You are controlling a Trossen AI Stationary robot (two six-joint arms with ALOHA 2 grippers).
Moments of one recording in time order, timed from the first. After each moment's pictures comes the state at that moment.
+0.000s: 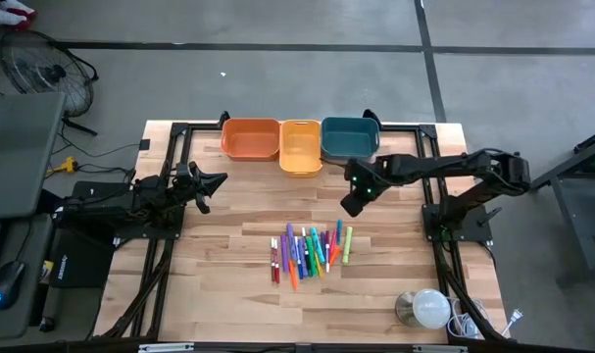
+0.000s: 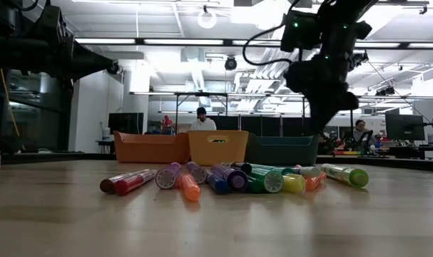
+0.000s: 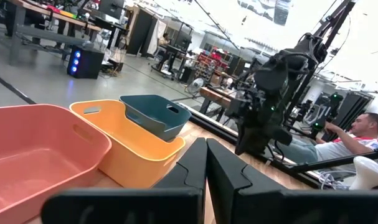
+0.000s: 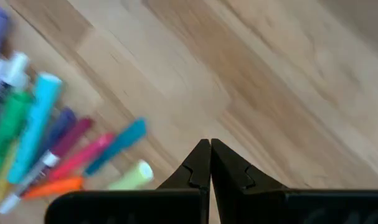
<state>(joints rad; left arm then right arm) 0.07 0.01 0.02 0.10 -0.35 -0.37 -0.20 1.44 0.90 -0.73 -0.05 0.65</state>
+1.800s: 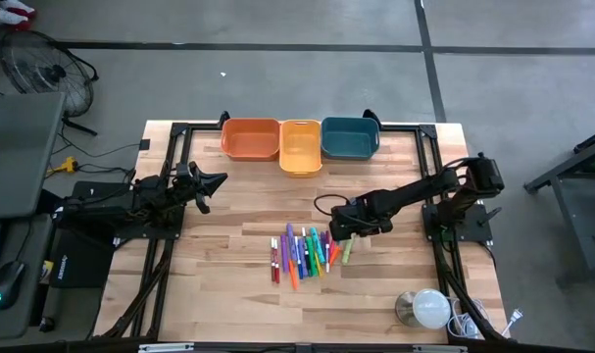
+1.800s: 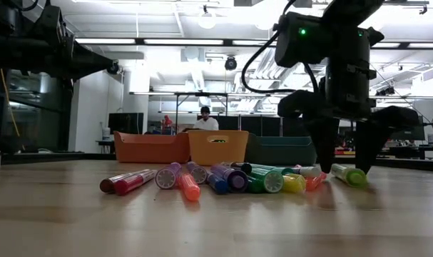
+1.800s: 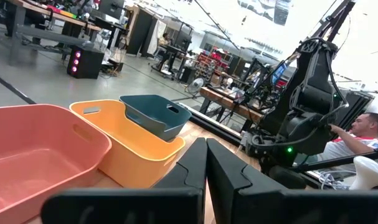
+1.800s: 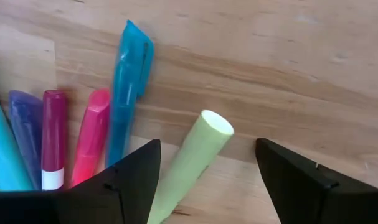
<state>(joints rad) 0.07 0.01 0.02 0.10 -0.35 -0.37 0.11 1.69 0.90 -0.63 -0.07 1.50</state>
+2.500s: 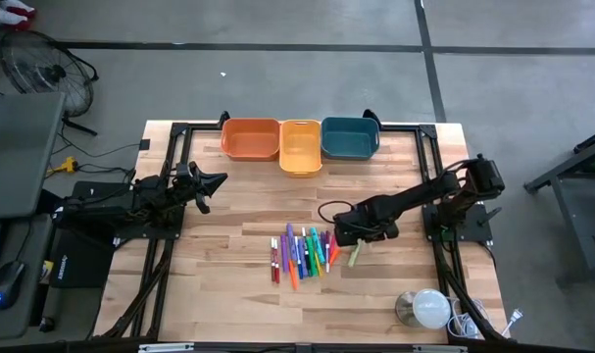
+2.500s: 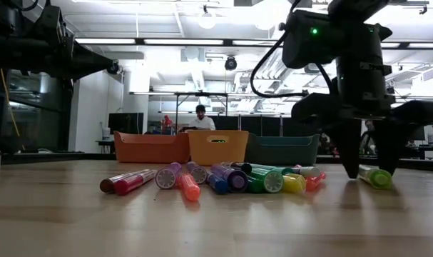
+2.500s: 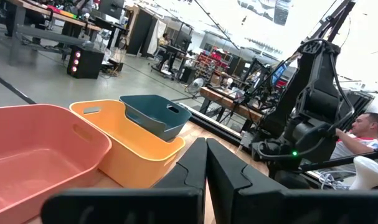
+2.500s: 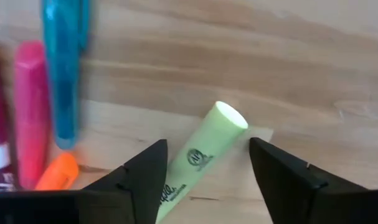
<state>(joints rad) 0.07 0.01 0.02 0.10 -0.35 -0.37 0.17 1.70 0.90 -0.70 -0.14 1.60</state>
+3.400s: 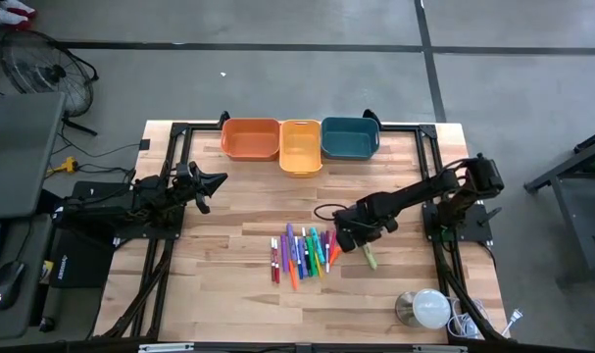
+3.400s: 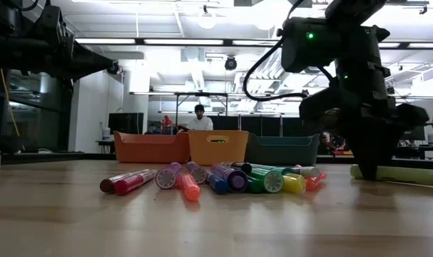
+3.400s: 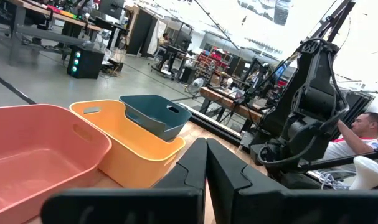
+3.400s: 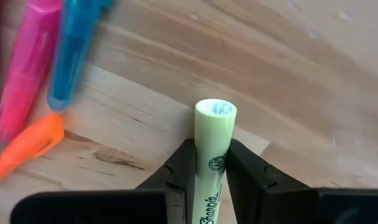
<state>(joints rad) 0.07 0.01 0.02 0.10 -0.35 -0.37 0.10 1.70 0.90 -0.73 -0.15 1.24</state>
